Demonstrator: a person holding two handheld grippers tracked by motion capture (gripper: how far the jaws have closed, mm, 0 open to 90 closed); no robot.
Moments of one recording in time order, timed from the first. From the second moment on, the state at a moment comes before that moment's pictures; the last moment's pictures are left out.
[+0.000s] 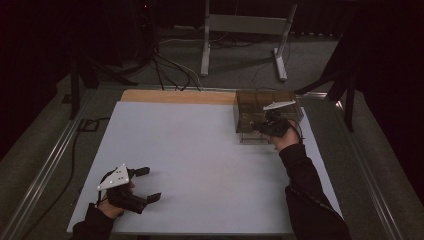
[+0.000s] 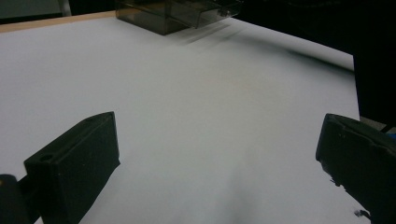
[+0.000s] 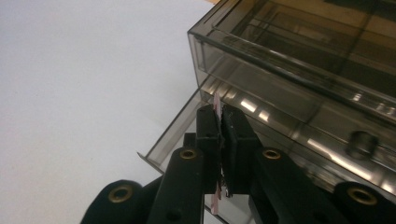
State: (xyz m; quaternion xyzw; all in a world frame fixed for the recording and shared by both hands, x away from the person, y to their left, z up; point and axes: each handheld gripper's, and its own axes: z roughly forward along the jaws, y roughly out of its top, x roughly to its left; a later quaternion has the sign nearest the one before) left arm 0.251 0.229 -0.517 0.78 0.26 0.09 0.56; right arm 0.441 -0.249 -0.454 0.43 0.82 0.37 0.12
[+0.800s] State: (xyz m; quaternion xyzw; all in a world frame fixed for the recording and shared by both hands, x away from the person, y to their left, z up) left arm 0.251 0.229 -0.516 0.78 0.26 0.09 0.57; right arm 0.455 -0.240 -0.473 0.43 0.84 0.32 0.10
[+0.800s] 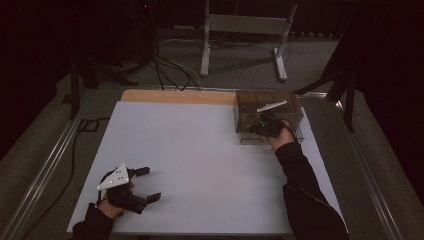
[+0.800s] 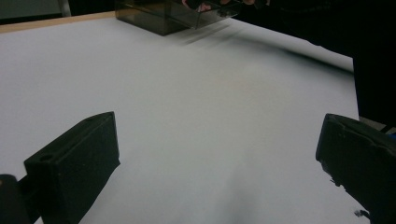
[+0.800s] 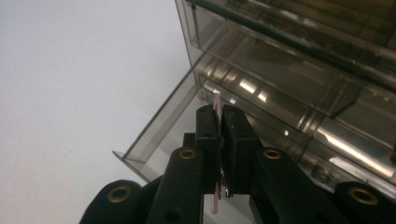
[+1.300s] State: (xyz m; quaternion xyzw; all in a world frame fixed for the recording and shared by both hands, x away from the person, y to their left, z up) left arm 0.251 0.229 -0.517 0.78 0.26 0.09 0.56; right arm 0.450 -0.245 -0.463 0.43 0.83 0.34 0.11
